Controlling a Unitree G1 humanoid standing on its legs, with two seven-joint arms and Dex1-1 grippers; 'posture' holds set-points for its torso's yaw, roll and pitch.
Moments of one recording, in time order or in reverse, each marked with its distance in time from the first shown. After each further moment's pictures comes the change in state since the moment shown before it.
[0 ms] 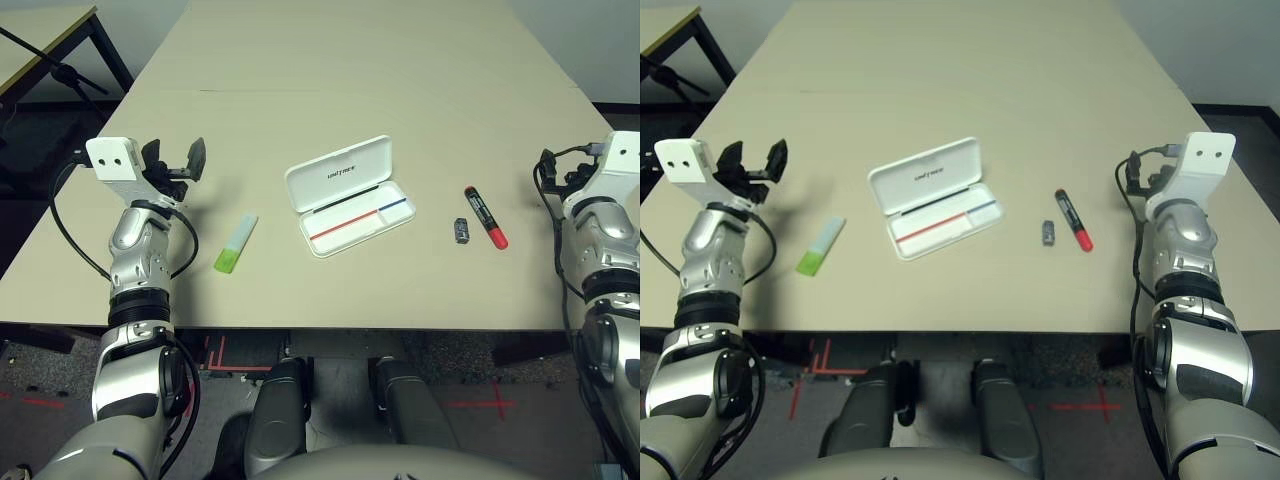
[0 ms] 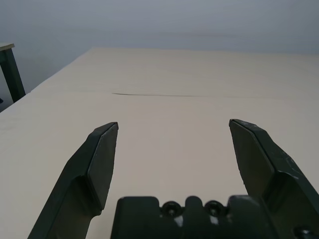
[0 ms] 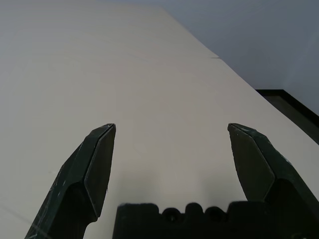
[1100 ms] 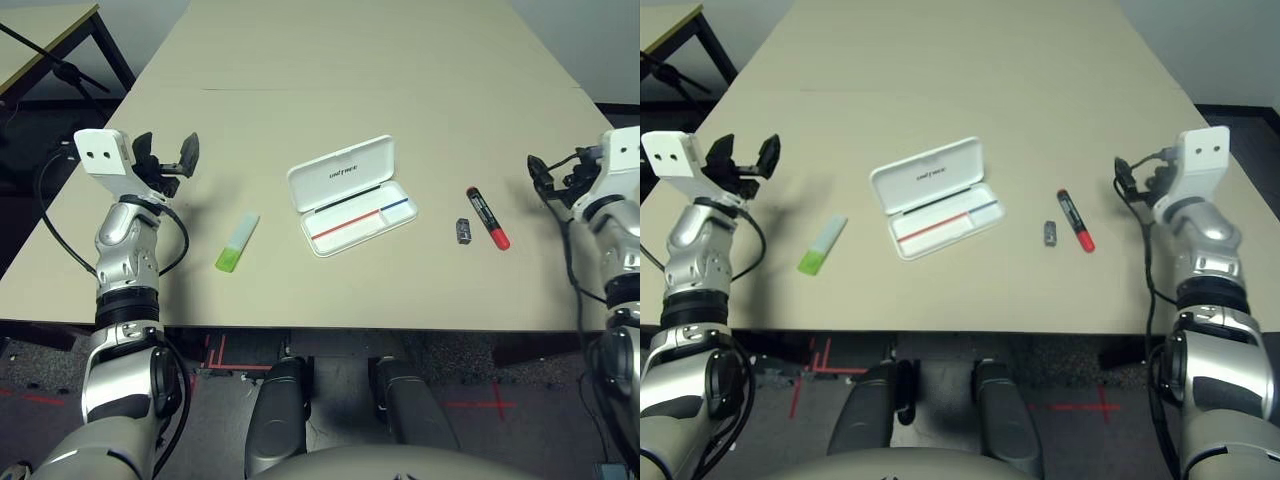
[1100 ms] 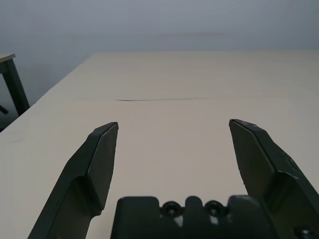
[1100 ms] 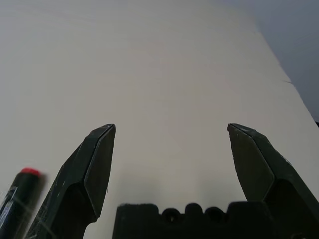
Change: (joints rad) left arm 0.041 0.049 0.003 -0.100 -0.013 0.071 -0.022; right arm 0.069 -0.152 0.067 -0.199 0.001 0.160 0.465
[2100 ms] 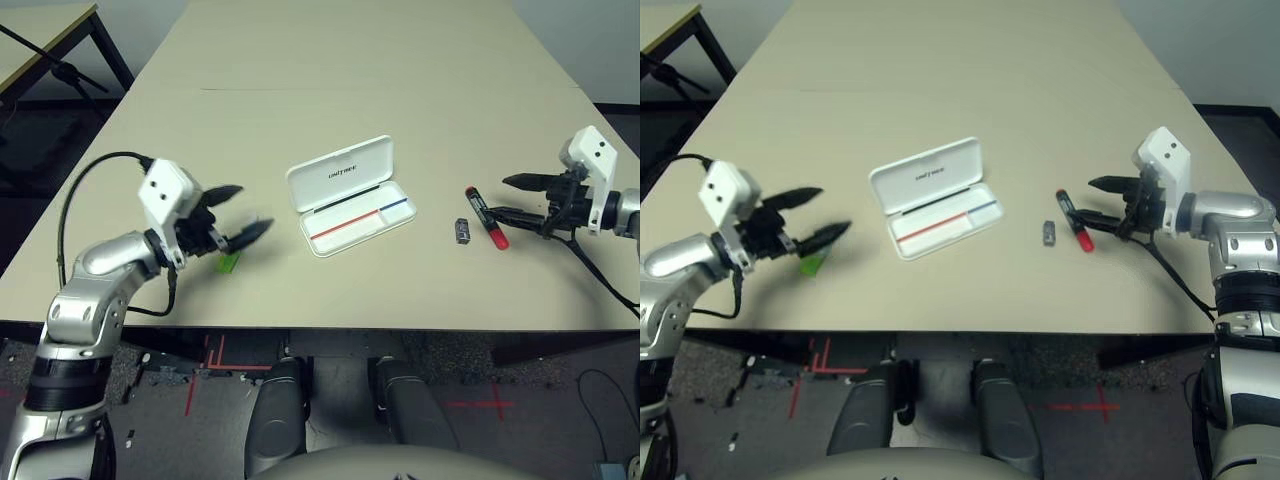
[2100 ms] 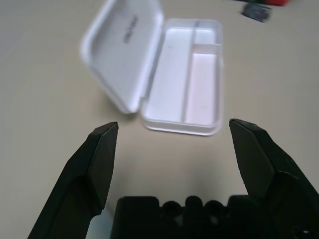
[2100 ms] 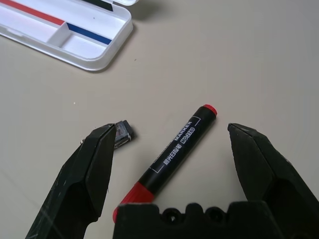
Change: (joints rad) left arm 0.339 0.294 -0.378 -0.845 -0.135 0.624 -0.403; right arm 0.033 -0.091 0.187 -0.182 -0.013 0.216 0.577
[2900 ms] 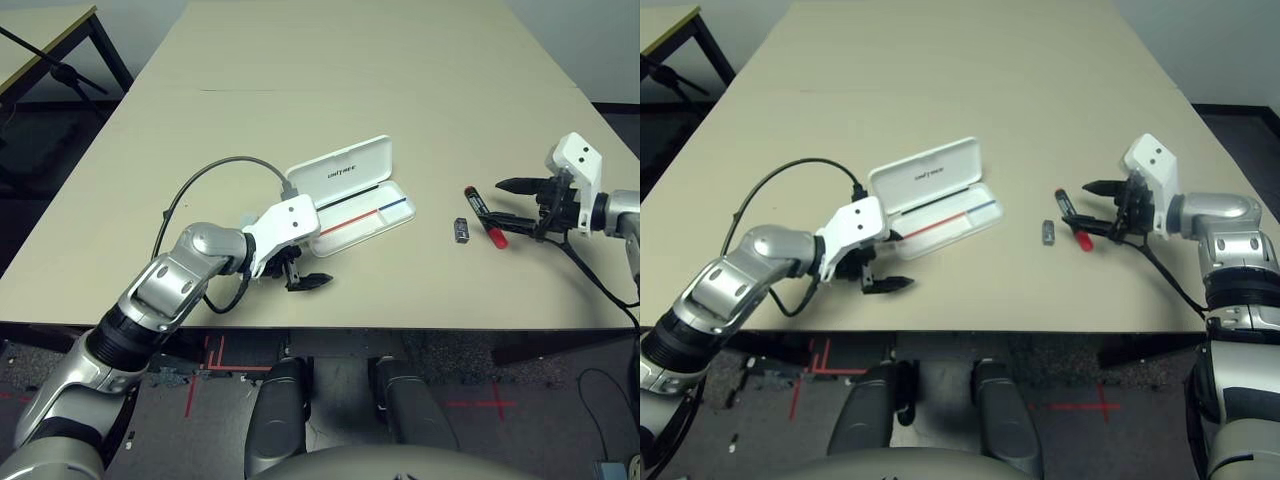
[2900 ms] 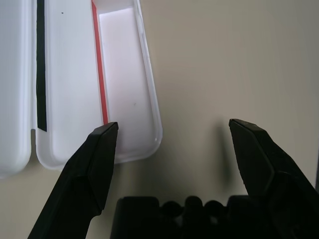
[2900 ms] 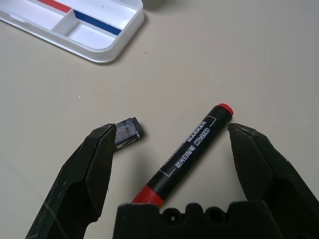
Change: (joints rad) left arm -0.316 -0.077 -0.441 0.102 0.261 0.133 -0.049; right arm -0.005 0.028 0.029 0.024 -0.020 -0.038 -0.005
